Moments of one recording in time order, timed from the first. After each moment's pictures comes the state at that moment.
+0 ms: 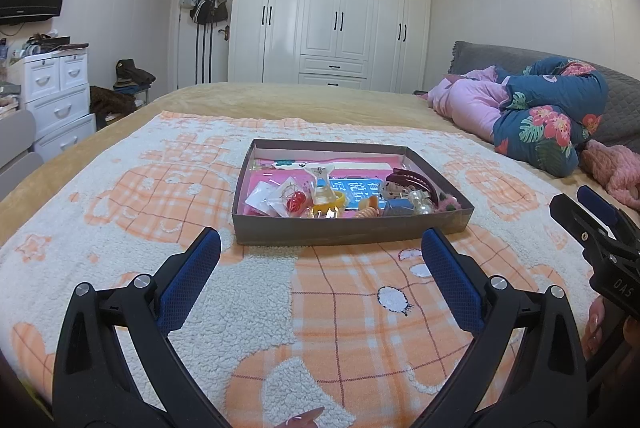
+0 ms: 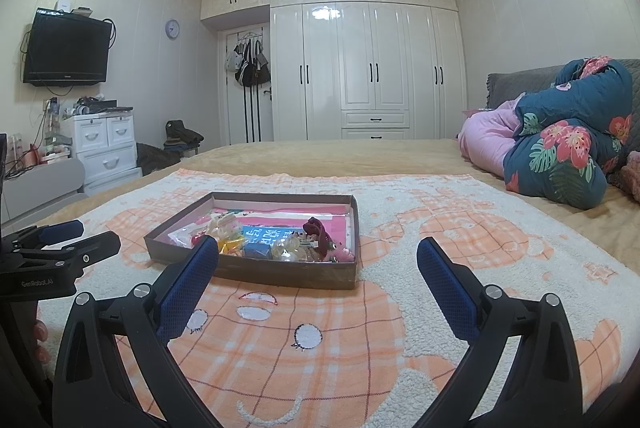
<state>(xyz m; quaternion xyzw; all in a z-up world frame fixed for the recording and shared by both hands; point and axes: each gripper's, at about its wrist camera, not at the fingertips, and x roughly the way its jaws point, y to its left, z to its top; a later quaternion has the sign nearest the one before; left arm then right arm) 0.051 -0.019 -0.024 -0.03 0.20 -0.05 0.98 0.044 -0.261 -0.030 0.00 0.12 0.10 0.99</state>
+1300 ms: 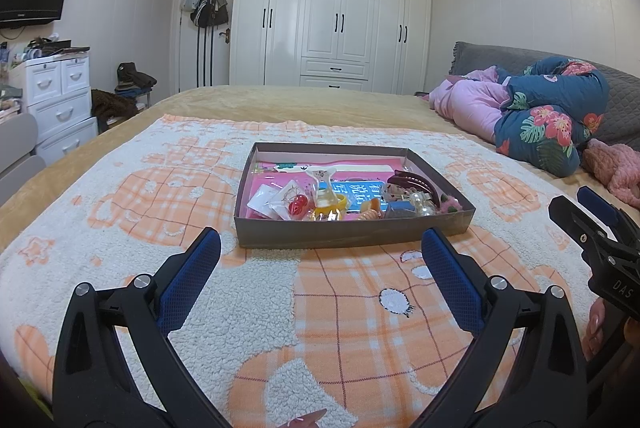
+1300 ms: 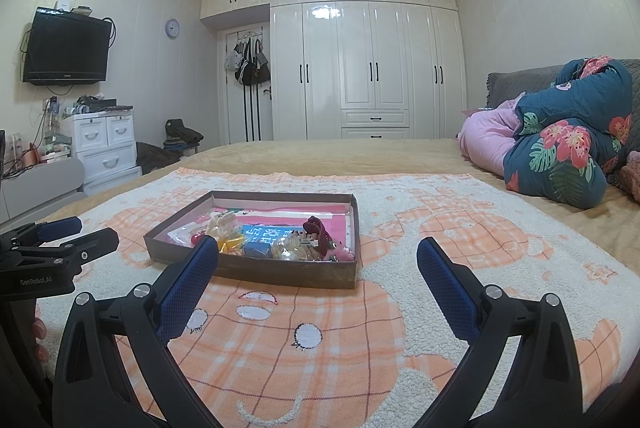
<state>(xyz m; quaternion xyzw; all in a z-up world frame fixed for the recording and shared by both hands) 0.050 -0.018 -0.024 -0.03 0.20 -0.05 0.98 0.043 -0.259 -0.028 0.00 0.12 0.10 0.99</state>
